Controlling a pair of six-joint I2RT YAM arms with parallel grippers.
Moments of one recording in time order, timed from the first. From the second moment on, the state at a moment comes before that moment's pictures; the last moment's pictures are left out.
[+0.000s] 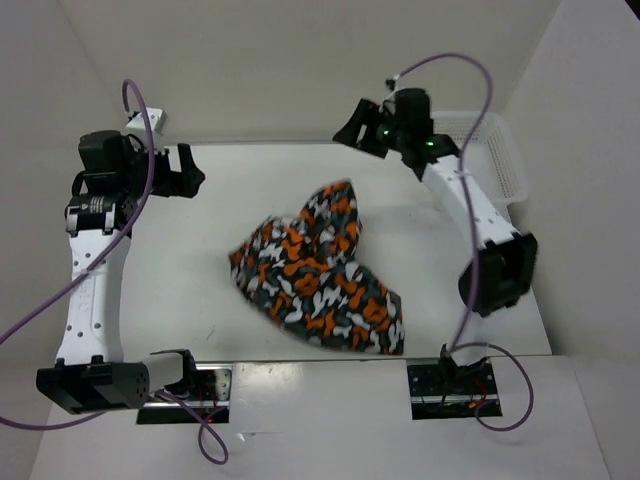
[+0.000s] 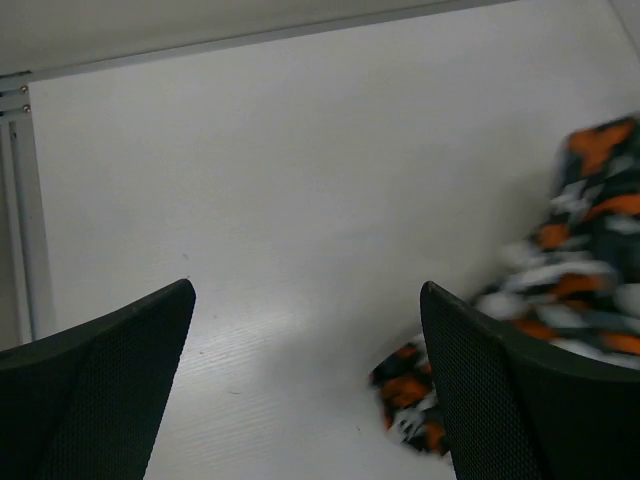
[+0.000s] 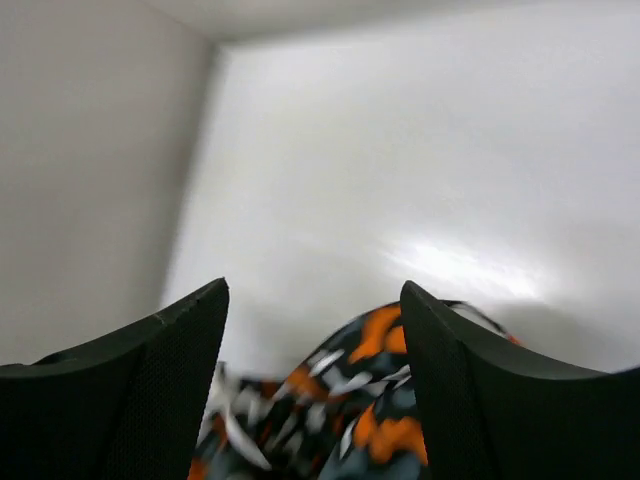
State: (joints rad) left arm 0.13 1.22 1.46 -0.69 0.35 0.07; right arm 0.31 1.64 1.78 -0.38 -0.34 0.58
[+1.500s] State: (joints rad) left arm -0.08 1.53 1.00 -0.33 0.57 0.07; right arm 0.79 1.28 0.98 -0.51 0.07 0.81
